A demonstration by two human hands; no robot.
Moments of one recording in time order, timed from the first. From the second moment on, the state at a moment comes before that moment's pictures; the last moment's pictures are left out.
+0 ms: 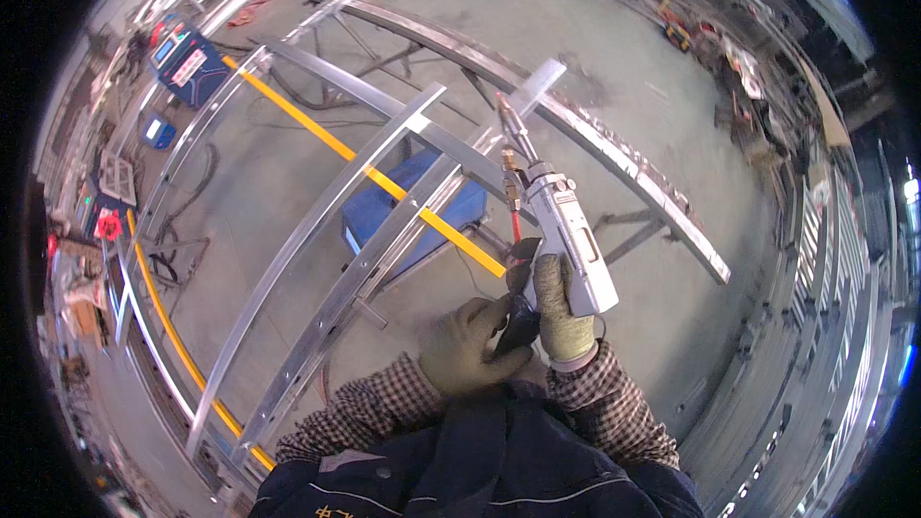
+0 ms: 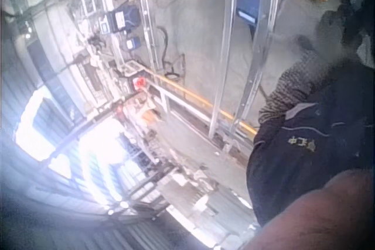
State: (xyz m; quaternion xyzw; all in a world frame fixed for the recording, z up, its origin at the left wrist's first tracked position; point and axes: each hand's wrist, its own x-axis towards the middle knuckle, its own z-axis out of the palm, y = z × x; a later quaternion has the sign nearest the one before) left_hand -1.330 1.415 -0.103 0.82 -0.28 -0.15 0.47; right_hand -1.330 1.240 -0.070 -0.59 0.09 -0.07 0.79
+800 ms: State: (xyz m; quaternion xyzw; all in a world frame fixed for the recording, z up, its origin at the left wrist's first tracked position) left_hand -1.013 1.419 -0.122 0.91 -0.38 -0.17 0.05; right_hand -1.180 1.044 -0.054 -0.74 0.21 -0.03 0.63
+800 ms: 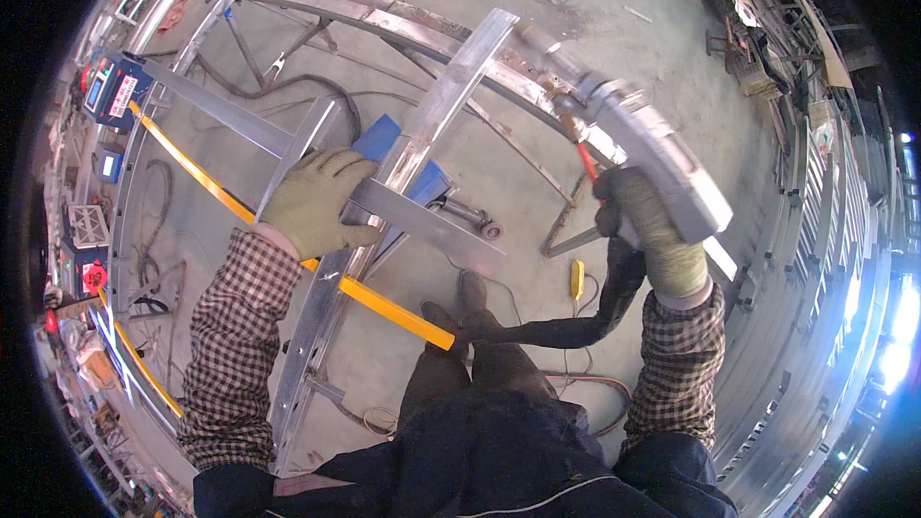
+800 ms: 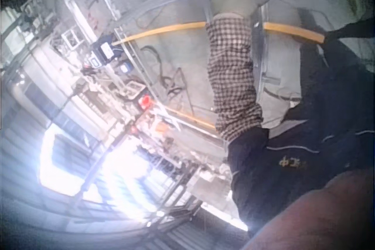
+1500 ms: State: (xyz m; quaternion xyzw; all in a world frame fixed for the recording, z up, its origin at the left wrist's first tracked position) left_hand -0.989 1.421 -0.119 0.88 -0.41 -0.21 0.10; right_hand -1.138 1.061 -0.140 -0.81 -0.04 0.15 0.57
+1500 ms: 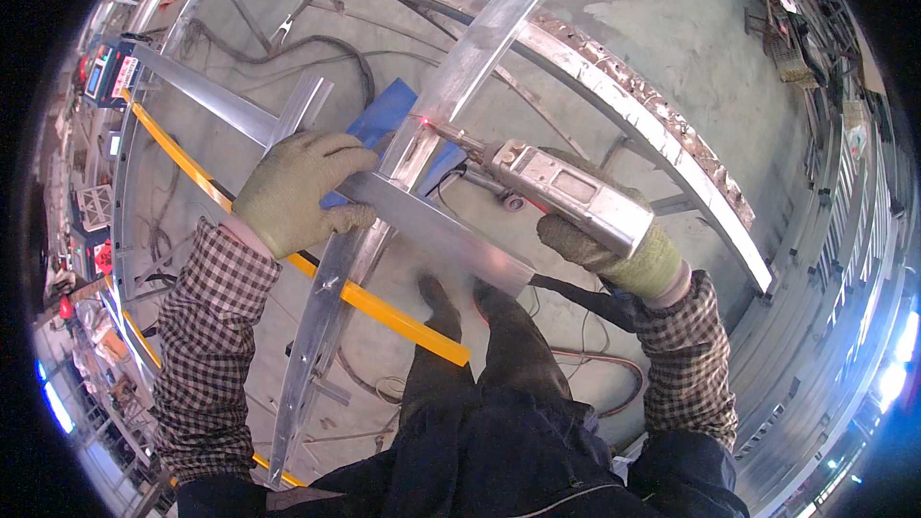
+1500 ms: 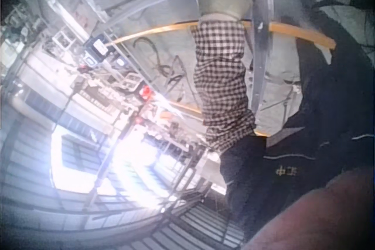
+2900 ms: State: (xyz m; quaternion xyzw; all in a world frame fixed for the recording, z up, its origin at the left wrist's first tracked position) left_hand -1.008 1.435 -0.138 0.86 -0.49 -0.11 0.08; right_hand -1.245 1.117 -0.084 -0.86 0.20 0.15 0.45
